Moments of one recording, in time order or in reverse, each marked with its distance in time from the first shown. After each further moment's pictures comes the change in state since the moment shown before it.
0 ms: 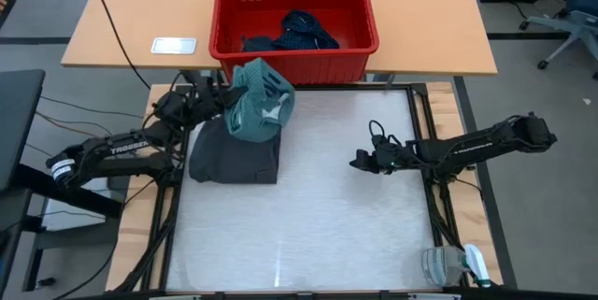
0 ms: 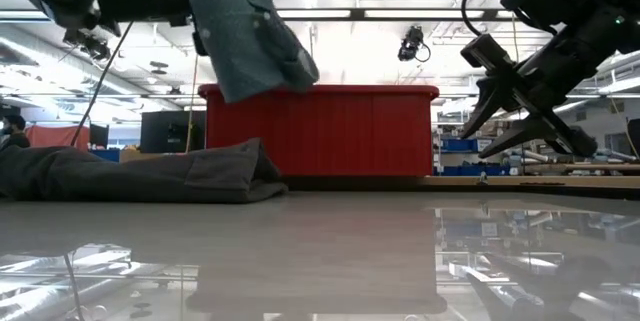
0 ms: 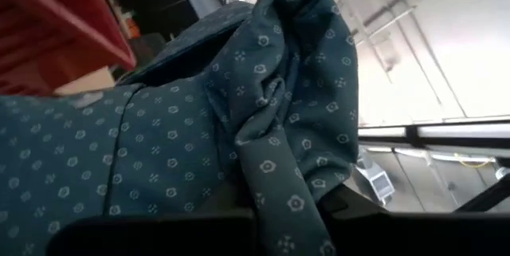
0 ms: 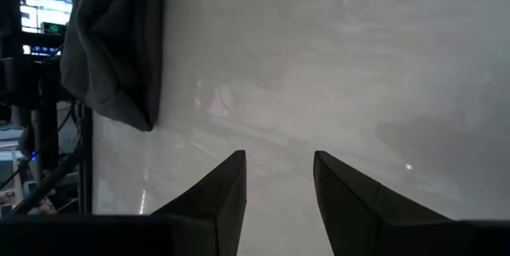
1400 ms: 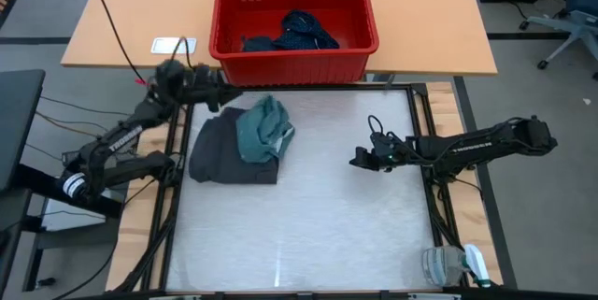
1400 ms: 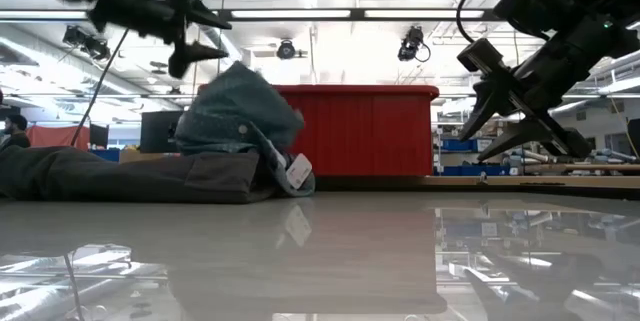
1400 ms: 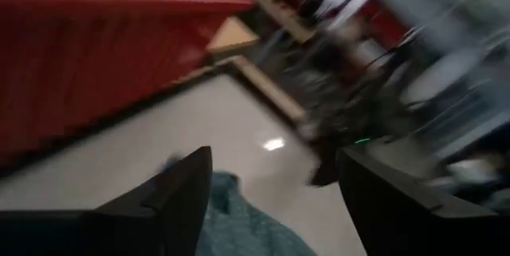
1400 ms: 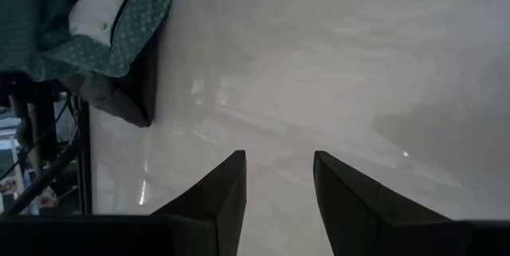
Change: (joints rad) left arm 0.444 0.004 0.247 -0.830 0.522 0.780; right arm -0.075 0.003 0.000 0.002 -0.112 -0.053
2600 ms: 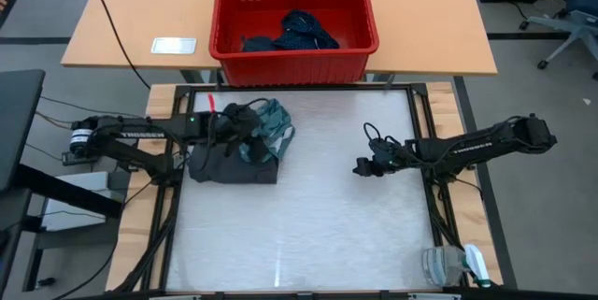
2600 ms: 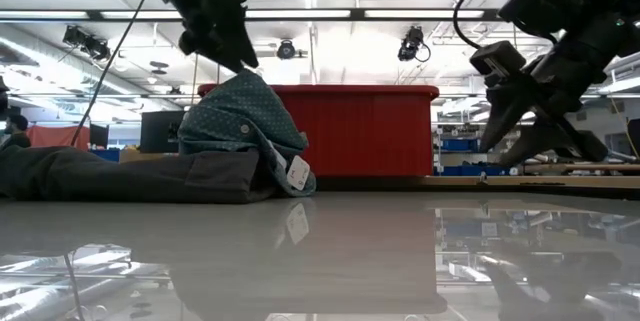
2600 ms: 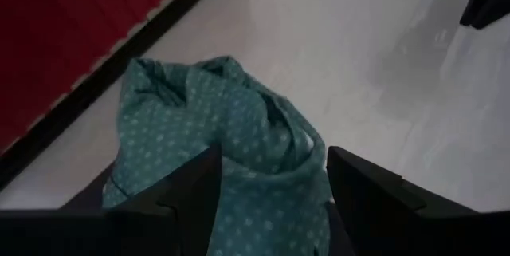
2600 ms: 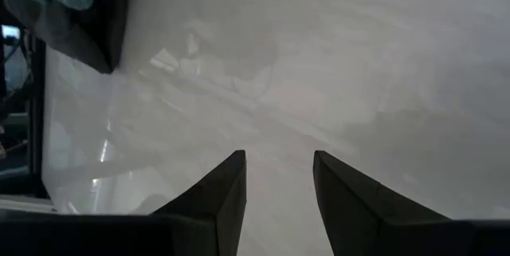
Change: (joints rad) left arm -0.894 0.298 0.299 -0.558 -1.113 0.116; right arm 0.054 0.000 0.000 -0.079 -0.040 -0.113
